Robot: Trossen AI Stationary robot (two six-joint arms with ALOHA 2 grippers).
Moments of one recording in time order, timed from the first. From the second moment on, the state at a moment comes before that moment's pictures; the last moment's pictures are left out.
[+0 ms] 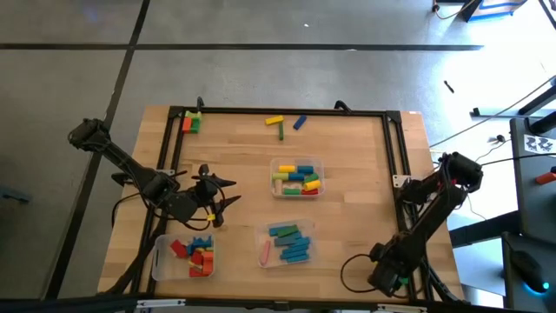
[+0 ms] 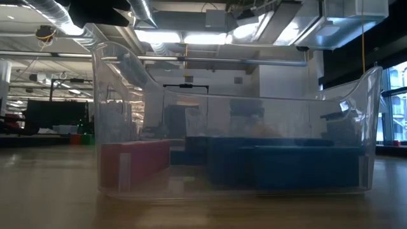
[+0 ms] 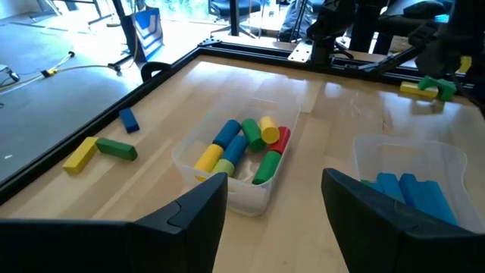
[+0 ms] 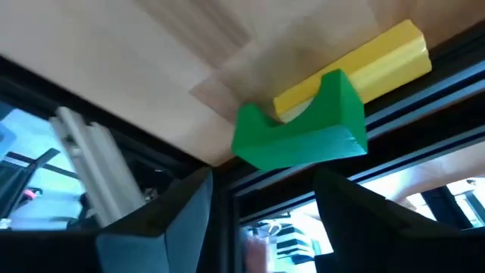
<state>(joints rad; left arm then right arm) -0.59 1.04 0.73 -0.25 -0.92 -0.47 0.98 1.63 0.98 -0.84 -0.57 1.73</state>
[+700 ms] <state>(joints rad) -0.59 1.04 0.73 -0.25 -0.92 -0.44 0.81 1.66 0.92 -0.80 -0.49 1.52</state>
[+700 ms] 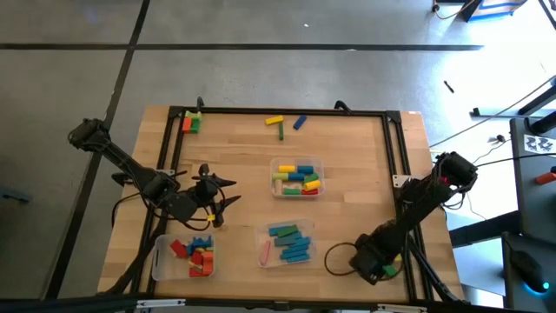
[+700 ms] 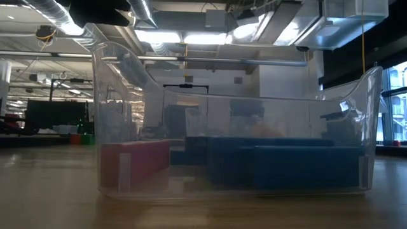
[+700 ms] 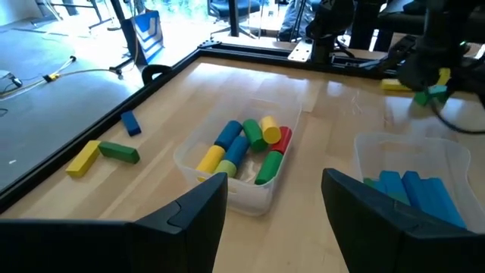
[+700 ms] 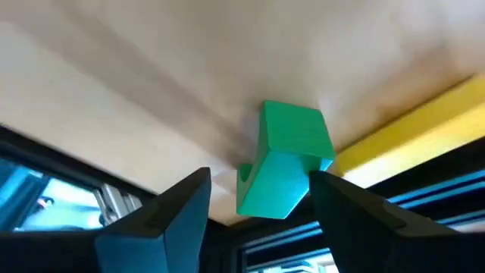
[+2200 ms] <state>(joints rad) -0.59 1.04 0.73 -0.25 -0.92 -0.44 0.88 1.59 0.89 -0.78 -0.48 1.82</state>
